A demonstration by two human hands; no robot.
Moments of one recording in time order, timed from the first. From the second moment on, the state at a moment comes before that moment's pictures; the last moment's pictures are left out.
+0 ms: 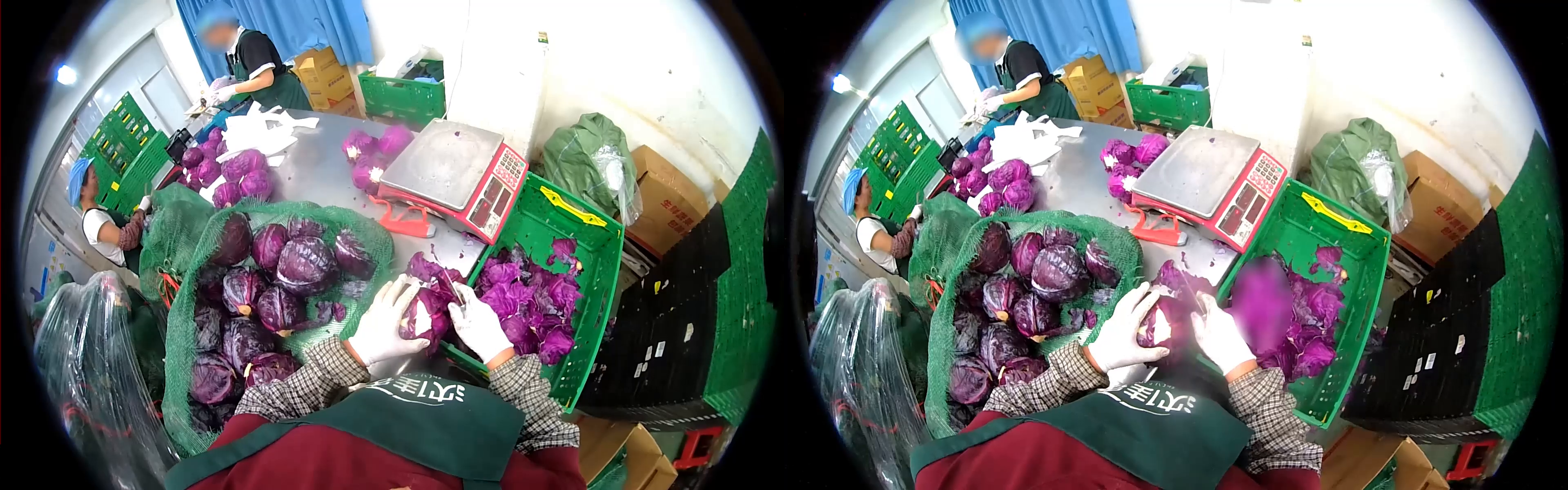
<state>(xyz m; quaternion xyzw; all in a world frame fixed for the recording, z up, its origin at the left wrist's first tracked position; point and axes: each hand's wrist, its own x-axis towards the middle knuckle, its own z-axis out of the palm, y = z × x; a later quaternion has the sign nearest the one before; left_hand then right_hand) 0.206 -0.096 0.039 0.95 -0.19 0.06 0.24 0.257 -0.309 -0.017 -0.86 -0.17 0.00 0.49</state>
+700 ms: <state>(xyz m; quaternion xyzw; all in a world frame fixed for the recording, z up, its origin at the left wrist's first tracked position) 0.240 -0.113 0.051 0.96 -0.19 0.02 0.23 0.236 -0.340 -0.016 -0.85 -0.20 -0.12 0.48</state>
